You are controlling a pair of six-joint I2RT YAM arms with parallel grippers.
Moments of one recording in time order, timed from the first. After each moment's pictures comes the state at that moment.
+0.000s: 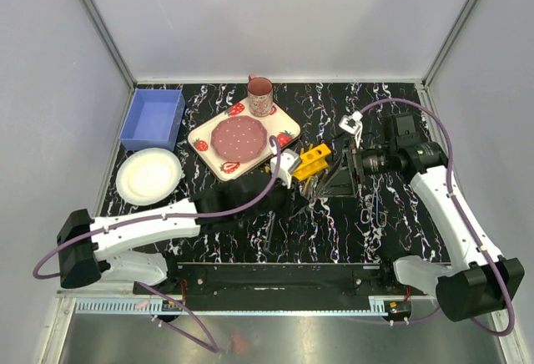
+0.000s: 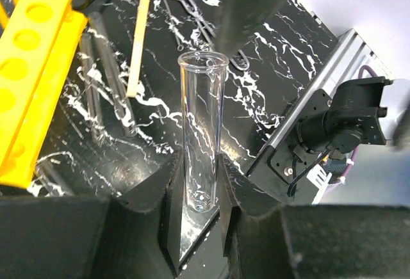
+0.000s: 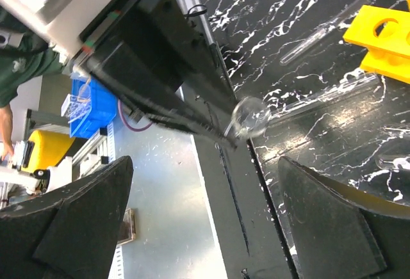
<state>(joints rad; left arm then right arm) -1.17 1.20 0.92 -0.13 -0.12 -0.49 0.22 1.14 1.14 -0.93 -1.20 -0.14</state>
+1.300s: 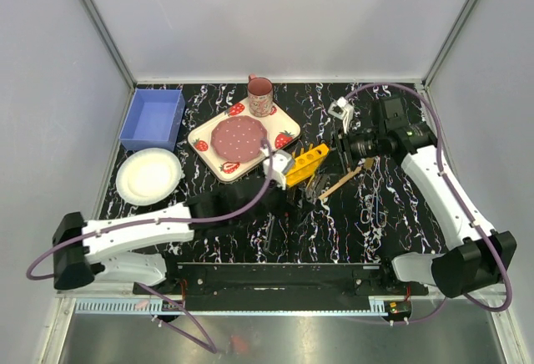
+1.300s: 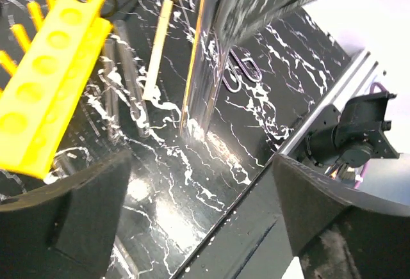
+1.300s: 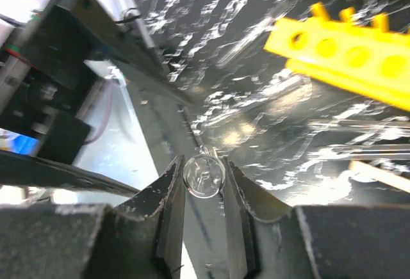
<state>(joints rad) -1.22 1.23 0.94 -0.12 -0.22 -0.49 0.28 1.29 1.25 -0.92 -0.98 -0.10</state>
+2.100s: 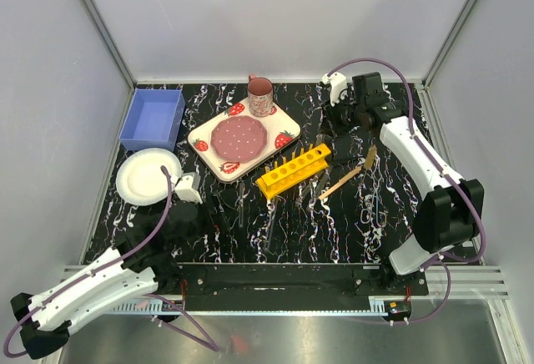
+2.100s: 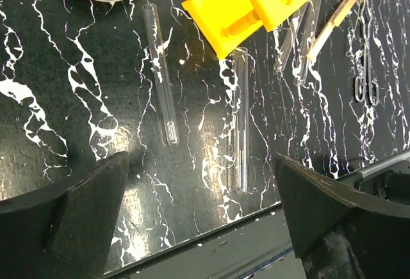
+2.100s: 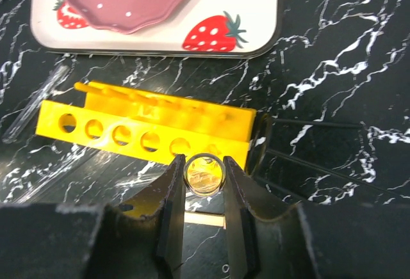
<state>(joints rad) -0.93 0.43 0.46 -0.60 -0.33 -0.84 0.29 1.59 1.44 -0.61 -0.43 -0.24</state>
